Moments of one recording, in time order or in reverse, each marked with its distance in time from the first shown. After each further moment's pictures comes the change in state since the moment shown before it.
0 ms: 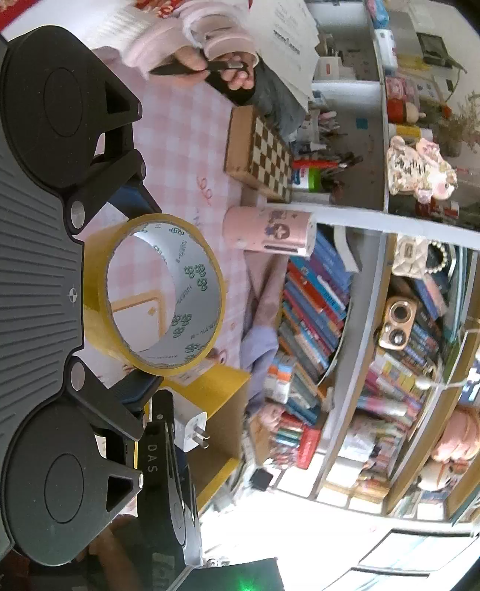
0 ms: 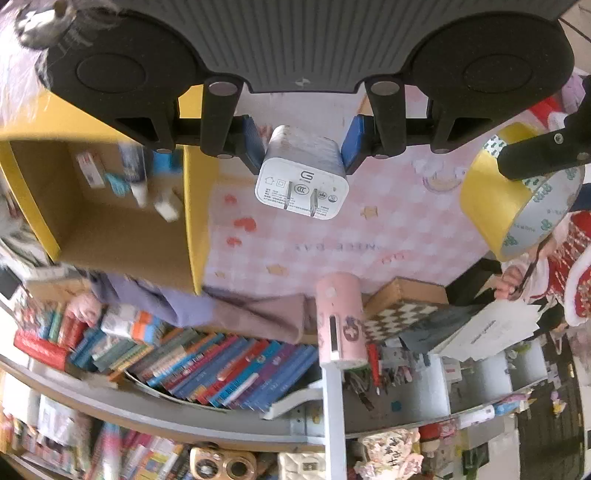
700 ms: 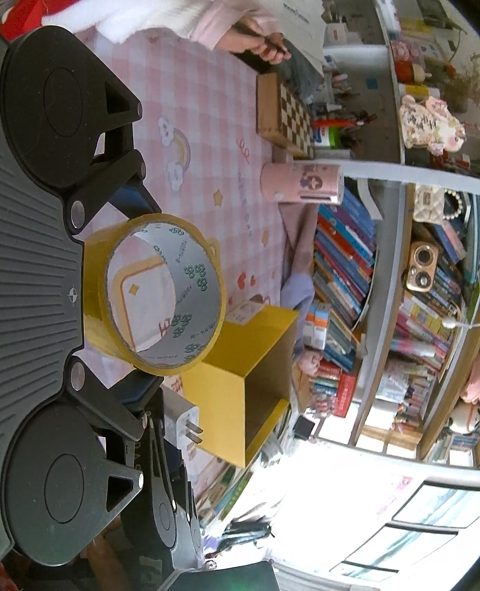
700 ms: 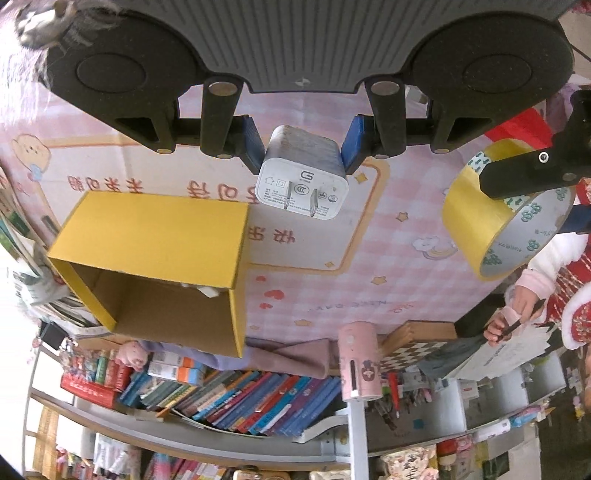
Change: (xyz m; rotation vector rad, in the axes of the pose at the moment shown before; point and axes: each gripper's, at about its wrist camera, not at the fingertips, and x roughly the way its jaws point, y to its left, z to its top) left arm -0.040 -0.034 -0.044 0.070 0.070 -0.126; right arm -0.071 0.012 -0.083 0.060 0.057 -0.090
